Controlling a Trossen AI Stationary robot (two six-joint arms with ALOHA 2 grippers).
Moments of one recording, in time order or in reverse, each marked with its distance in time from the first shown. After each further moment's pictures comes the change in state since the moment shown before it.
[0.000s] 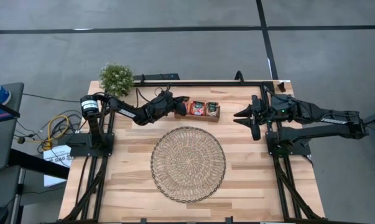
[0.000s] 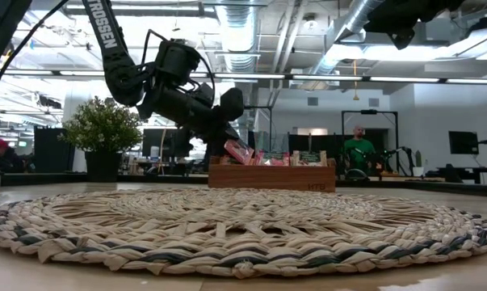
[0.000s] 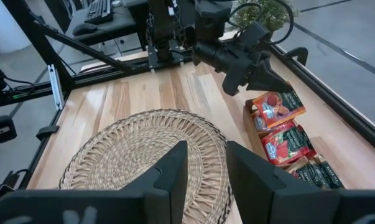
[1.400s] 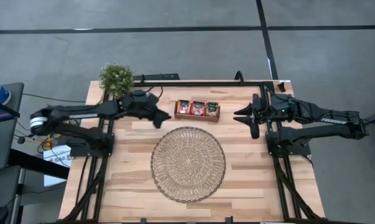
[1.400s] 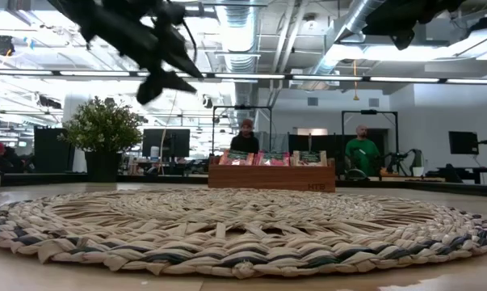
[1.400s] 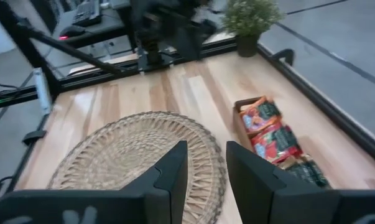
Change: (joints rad) left arm -0.013 -0.680 0.007 -0.987 0.564 -0.115; right arm -0.004 0.000 0.000 0.000 0.041 0.001
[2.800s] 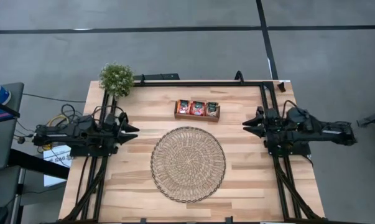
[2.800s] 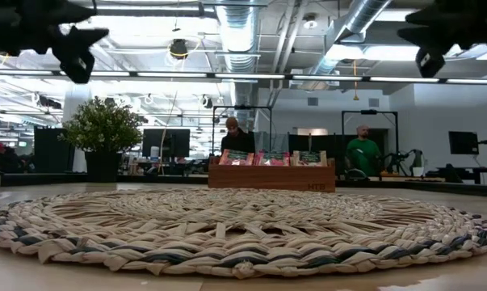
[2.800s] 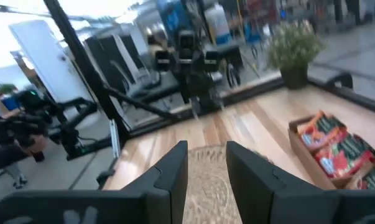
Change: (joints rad) left arm -0.357 -1.156 -0.572 0.034 -0.137 0.235; right arm 0.071 -0.496 -0.433 0.274 -0.075 0.186
